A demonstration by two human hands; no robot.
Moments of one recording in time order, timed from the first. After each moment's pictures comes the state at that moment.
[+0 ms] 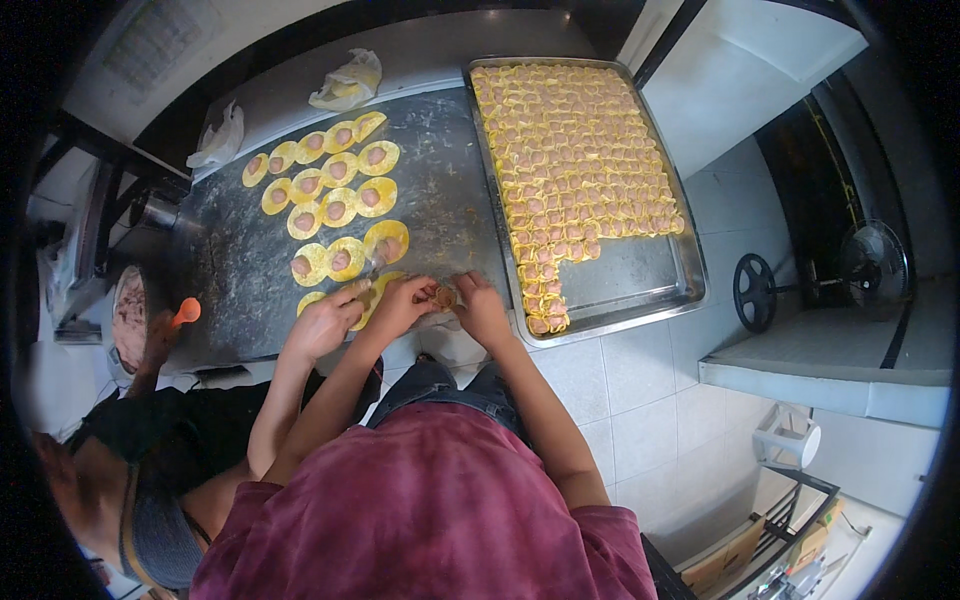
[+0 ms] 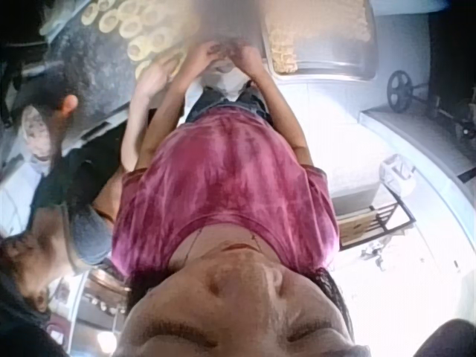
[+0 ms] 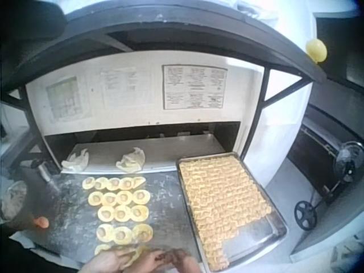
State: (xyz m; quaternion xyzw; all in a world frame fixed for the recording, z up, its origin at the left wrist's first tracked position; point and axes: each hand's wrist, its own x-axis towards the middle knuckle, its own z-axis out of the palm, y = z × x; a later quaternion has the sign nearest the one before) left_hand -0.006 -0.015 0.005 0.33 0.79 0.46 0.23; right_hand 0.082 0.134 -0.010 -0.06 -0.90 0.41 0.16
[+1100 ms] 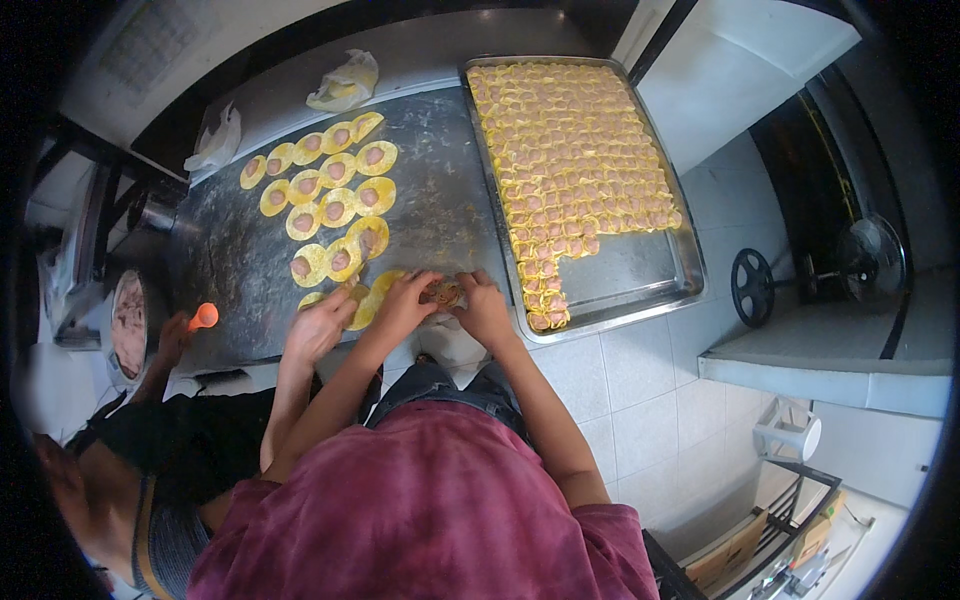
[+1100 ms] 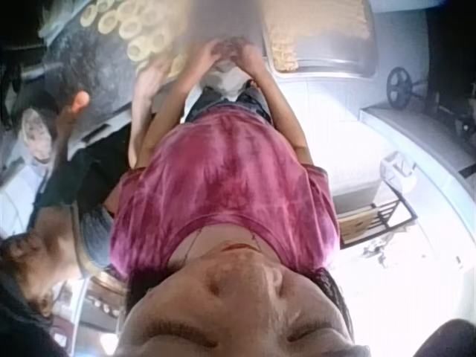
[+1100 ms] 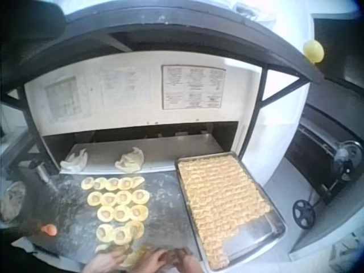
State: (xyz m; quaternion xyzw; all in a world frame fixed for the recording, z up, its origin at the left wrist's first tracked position) left_hand -0.003 -0.010 0.001 0.37 0.80 0.43 0.18; right_hand 0.088 0.131 0.000 -0.12 -0.91 0.37 0.11
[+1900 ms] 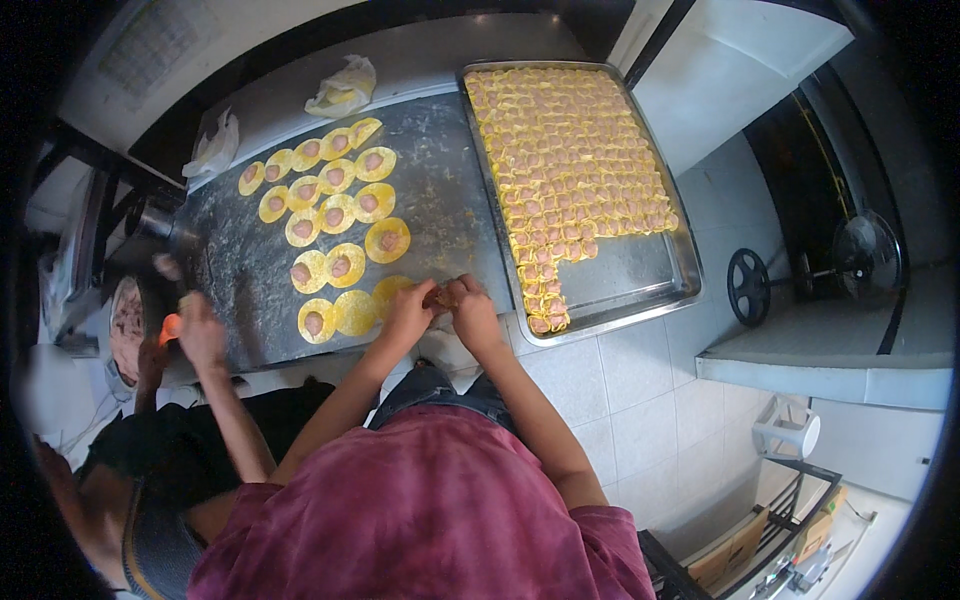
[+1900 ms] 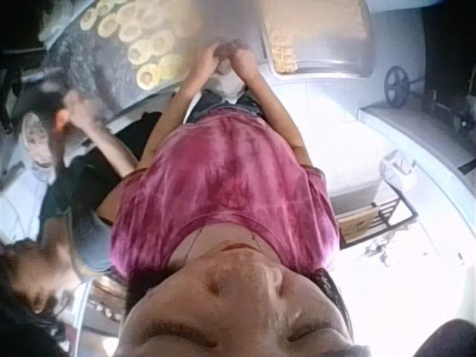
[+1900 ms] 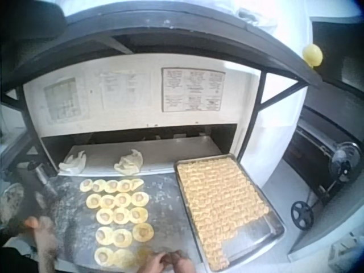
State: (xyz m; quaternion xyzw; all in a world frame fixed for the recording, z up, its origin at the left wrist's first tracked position) left_hand 0.008 -0.004 0.002 0.32 0.85 0.39 0.13; right_hand 0.082 0.117 -0.014 -0.13 -0.92 0.34 0.17
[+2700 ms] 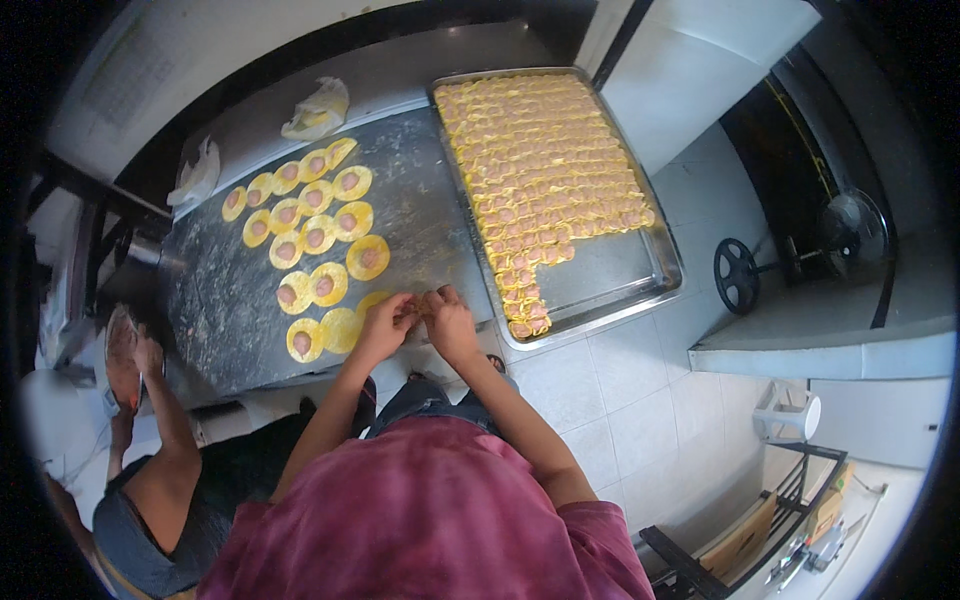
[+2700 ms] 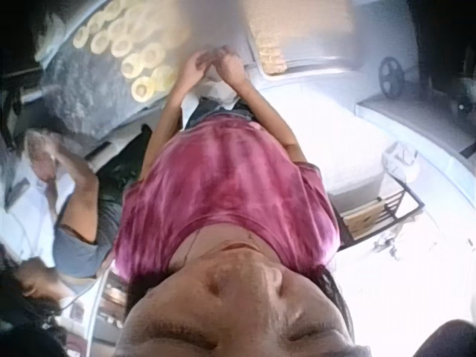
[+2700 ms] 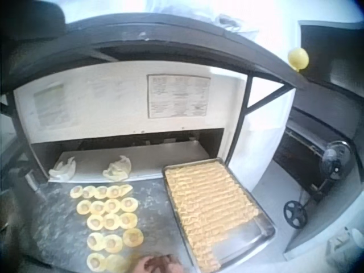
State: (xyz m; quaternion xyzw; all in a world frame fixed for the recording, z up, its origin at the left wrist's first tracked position) left_hand 0.002 -0.016 0.003 0.29 0.81 0.48 0.20; right_hand 0.081 0.108 0.003 -0.19 -0.90 0.36 0.18
